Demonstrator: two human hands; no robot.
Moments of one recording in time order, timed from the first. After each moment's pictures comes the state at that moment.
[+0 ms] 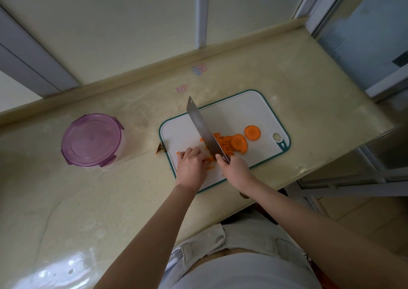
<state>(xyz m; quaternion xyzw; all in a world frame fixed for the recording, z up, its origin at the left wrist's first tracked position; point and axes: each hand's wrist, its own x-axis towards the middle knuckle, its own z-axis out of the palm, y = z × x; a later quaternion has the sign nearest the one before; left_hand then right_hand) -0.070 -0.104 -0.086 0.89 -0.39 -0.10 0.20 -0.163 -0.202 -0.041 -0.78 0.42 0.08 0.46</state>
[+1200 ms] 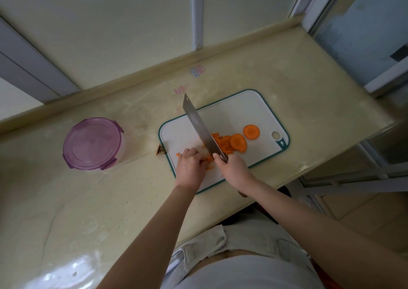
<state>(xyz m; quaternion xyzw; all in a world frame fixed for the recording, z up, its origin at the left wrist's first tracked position) -0.069 -0.105 -0.079 0.89 -0.36 -0.13 0.25 -0.160 -0.199 -0.036 -0.77 0.42 0.05 0.48</state>
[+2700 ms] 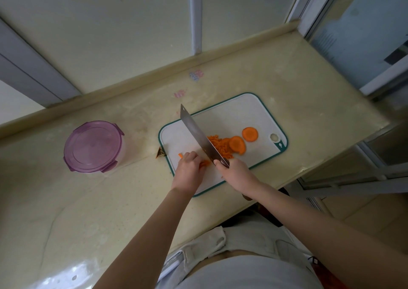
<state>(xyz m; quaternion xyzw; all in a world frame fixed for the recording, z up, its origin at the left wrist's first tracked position) -0.064 -0.096 -0.081 0.86 -0.42 -0.15 0.23 -0.170 -0.202 -0.035 -0.78 0.40 0.09 0.47</state>
